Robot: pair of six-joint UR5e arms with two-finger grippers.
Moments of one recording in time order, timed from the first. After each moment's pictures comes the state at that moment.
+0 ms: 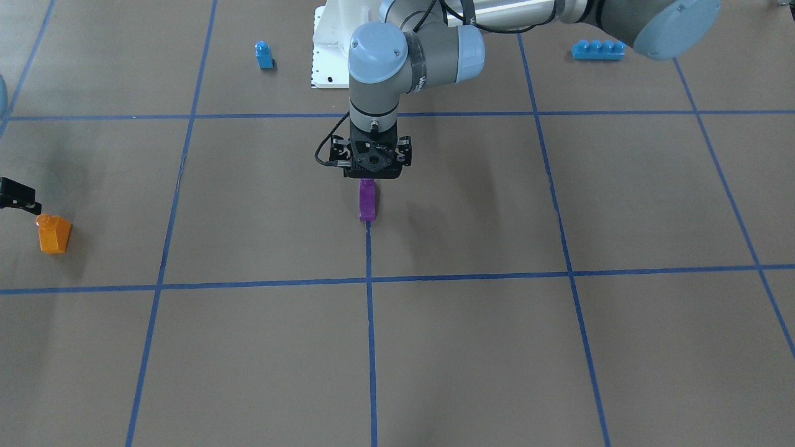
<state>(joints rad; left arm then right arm) -0.47 -2.44 -1.52 -1.57 -1.89 -1.26 1.15 -1.53 1.58 -1.33 2.36 0.37</state>
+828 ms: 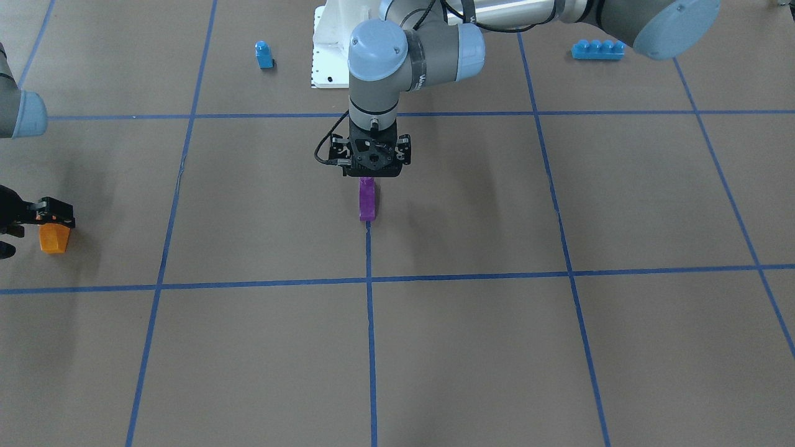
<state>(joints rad) -0.47 -2.44 -1.52 -1.57 -1.89 -1.27 1.06 -1.48 1.51 -1.32 2.30 0.39</state>
